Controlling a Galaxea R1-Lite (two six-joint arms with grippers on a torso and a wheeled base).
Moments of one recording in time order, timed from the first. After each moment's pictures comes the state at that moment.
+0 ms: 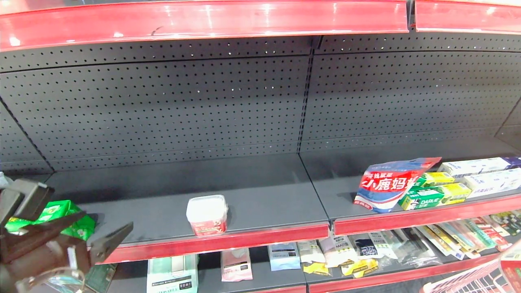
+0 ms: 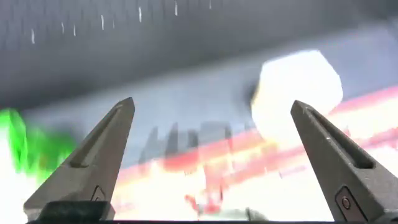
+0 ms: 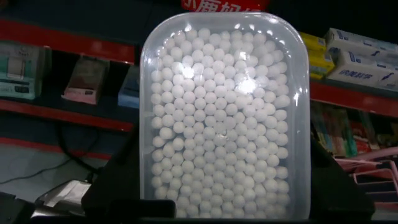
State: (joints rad) left arm -0.09 1.09 -0.21 -0.48 -0.11 0.04; right arm 0.08 0.47 -0.46 0.32 0.07 -0.24
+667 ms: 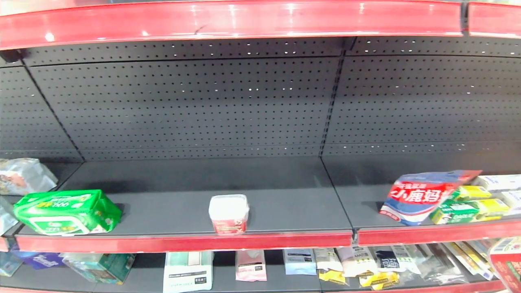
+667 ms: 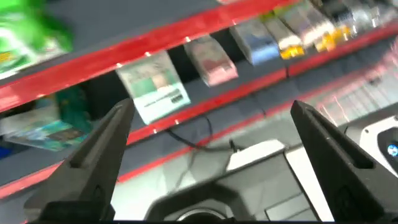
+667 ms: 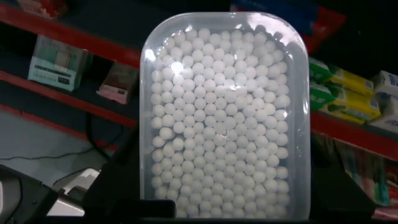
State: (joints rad) left arm -0.20 0.24 -0.38 0.56 -0.15 0.10; right arm 0.17 0.54 -0.52 0.33 0.09 -0.24
